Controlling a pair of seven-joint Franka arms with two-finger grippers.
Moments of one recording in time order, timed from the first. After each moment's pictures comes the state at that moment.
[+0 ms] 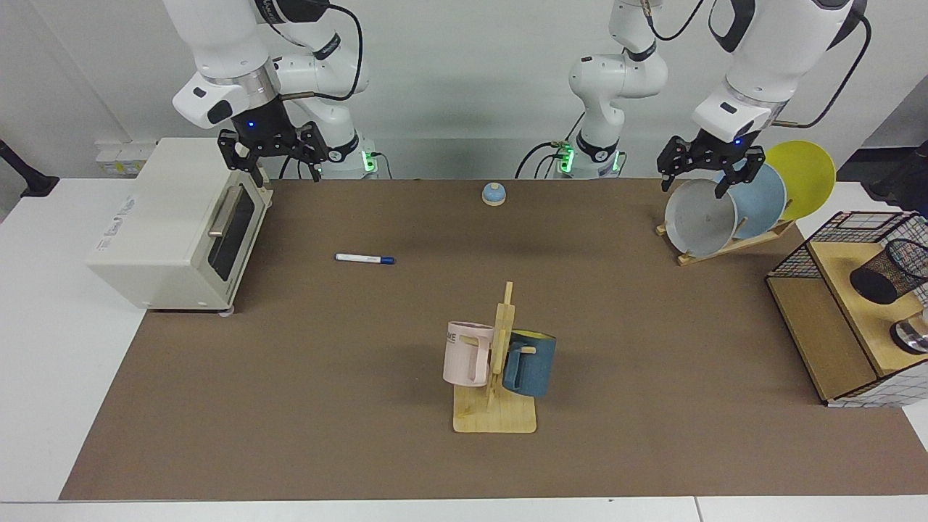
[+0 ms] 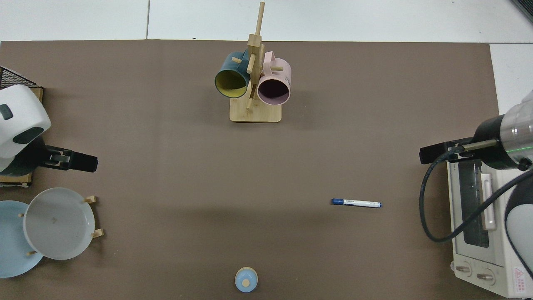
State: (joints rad) left arm -0.05 -0.09 -0.03 -1.71 -0.02 1.61 0.13; right arm 0.09 -0.07 0.03 -1.63 0.02 1.56 0.03
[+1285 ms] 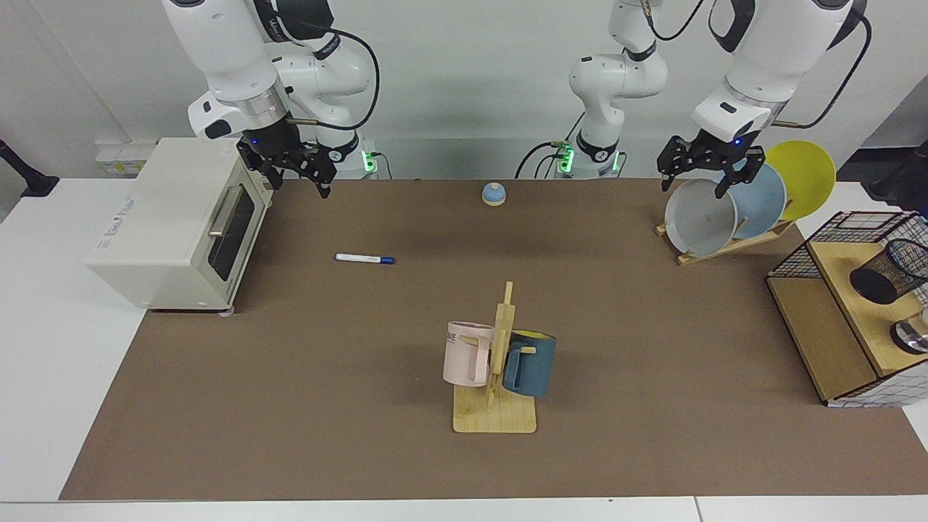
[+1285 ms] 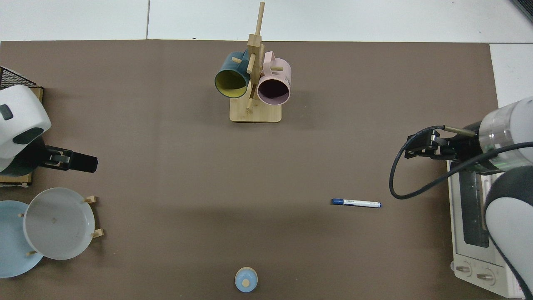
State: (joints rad) left arm -0.05 -0.09 -0.03 -1.71 -0.02 1.61 0.14; right arm 0.09 -0.07 0.03 -1.70 0.07 1.60 0.46
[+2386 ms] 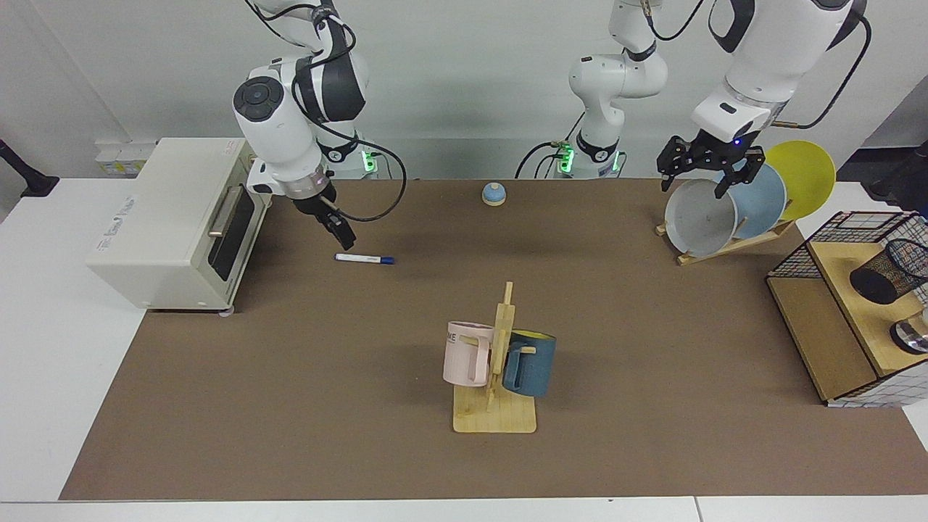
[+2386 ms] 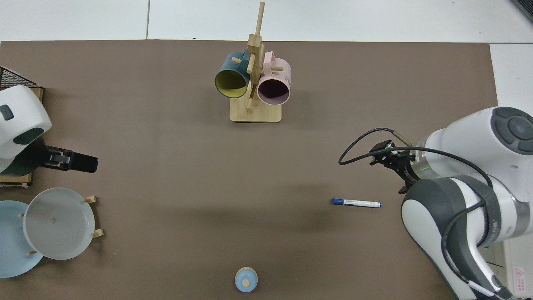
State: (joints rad) left arm -0.05 -0.09 -0.03 -1.71 -0.02 1.61 0.14; right arm 0.14 -0.06 0.03 -2.04 0.09 1.89 0.97
